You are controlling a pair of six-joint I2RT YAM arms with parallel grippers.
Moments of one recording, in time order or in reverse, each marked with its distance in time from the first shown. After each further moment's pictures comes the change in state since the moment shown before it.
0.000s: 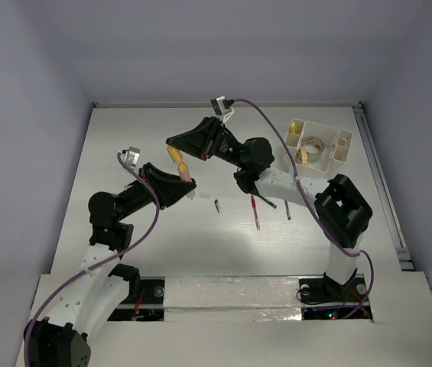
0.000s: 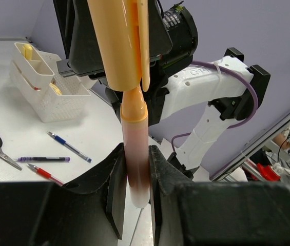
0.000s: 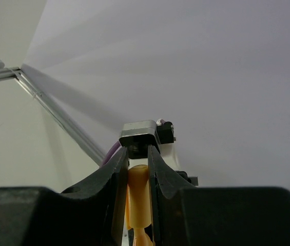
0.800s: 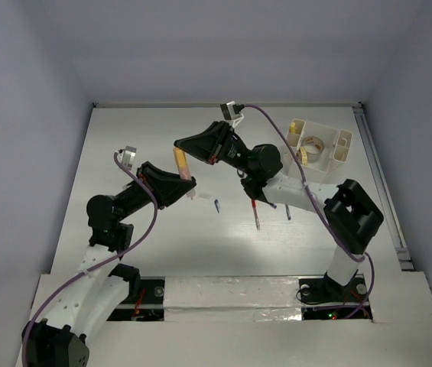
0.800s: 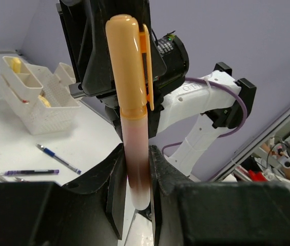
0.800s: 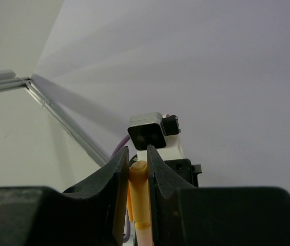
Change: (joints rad) left arm -0.011 -0.015 0.012 0.041 -0.041 -0.053; right arm 0.004 -0.079 -0.117 0.036 0.020 0.018
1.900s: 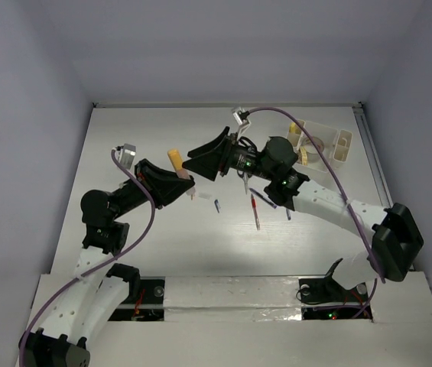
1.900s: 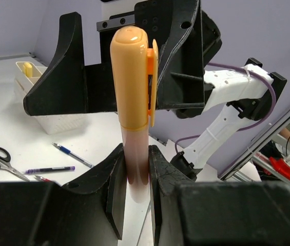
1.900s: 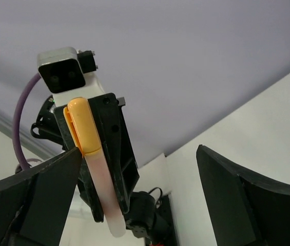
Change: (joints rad) left arm 0.000 -0.030 0.093 -0.168 0.042 0.129; right arm 0.004 -0.305 -0.093 -0.628 -0.023 -0.519
